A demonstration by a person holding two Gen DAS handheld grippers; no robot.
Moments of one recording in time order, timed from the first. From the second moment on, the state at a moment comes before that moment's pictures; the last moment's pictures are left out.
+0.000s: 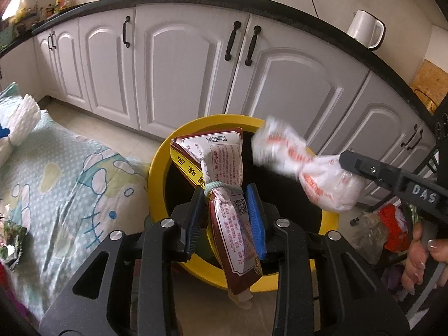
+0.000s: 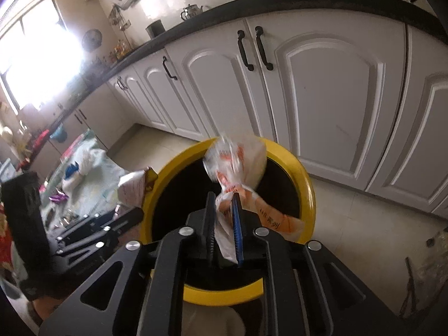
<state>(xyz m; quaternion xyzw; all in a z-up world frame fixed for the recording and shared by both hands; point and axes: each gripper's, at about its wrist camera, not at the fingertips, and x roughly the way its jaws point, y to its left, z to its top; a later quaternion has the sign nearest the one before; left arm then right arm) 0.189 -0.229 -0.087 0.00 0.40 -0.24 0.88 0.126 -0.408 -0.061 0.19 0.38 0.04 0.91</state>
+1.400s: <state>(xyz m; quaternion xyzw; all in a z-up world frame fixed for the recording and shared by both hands) 0.145 -0.120 -0.002 -0.05 0.29 -0.13 0.95 0.095 -0.346 0.011 0.12 0.28 0.05 0.95</state>
